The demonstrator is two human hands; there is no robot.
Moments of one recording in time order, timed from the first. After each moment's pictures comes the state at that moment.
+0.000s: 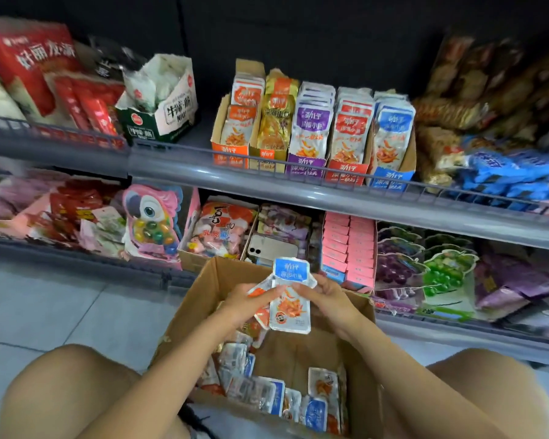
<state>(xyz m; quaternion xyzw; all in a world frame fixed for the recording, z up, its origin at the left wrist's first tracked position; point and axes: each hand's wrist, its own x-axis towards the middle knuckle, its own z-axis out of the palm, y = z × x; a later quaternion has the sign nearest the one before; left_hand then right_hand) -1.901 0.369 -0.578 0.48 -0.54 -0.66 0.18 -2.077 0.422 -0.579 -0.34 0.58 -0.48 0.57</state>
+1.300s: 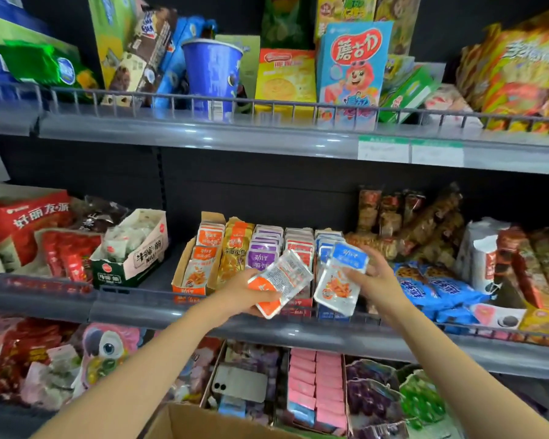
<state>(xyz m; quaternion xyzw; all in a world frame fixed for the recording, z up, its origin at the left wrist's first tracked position) -2.000 0.274 -0.355 0.39 -0.68 -0.57 0.25 -2.247 0.351 -0.366 -0.39 0.57 -0.65 0.32</state>
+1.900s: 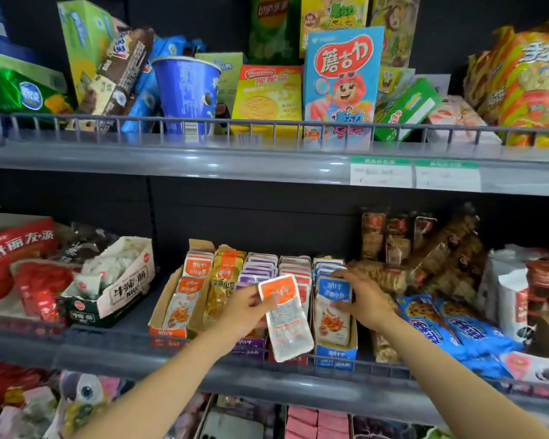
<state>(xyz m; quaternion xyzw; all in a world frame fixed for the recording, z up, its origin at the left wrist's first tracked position) -2.055 0.233 -0.362 0.40 -0.65 -0.53 0.36 -2.310 0.266 -0.380 -0.64 0.71 -0.29 0.03</state>
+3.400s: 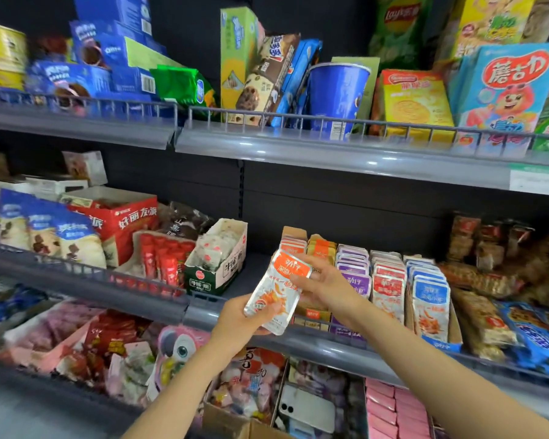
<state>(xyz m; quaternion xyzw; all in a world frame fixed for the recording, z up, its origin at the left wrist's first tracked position) -1.844 0.240 -0.389 0.38 -0.57 -0.57 0.45 -2.021 0.255 -0.334 -0.54 0.48 -0.49 0.48</state>
